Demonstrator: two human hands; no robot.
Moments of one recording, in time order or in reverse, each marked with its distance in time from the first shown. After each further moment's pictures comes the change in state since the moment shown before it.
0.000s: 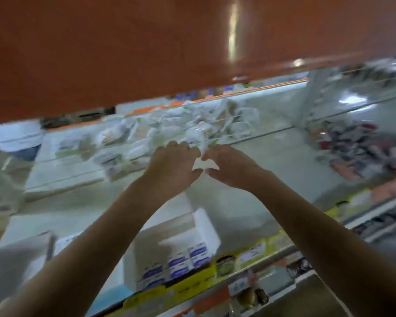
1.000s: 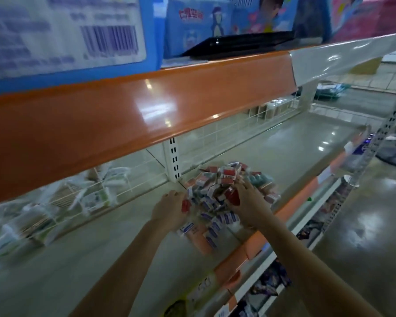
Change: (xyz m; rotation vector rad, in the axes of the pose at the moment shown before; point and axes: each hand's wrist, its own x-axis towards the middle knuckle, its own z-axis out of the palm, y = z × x) left_hand 0.296 0.313 0.097 -0.346 -0.166 0.035; right_hand -0.129 0.431 -0.055 0.098 0.249 0.570
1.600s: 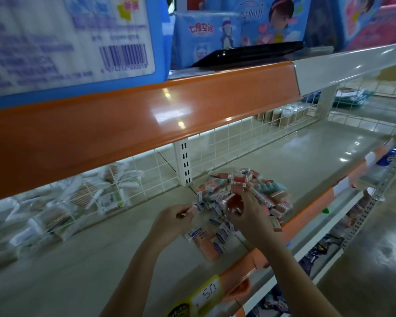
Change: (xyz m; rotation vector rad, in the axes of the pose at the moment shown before) left_hand -0.047 -0.004 -0.009 -0.647 0.129 -0.107; right_hand -0.022 -0.018 0.010 0.456 0.131 -0.088
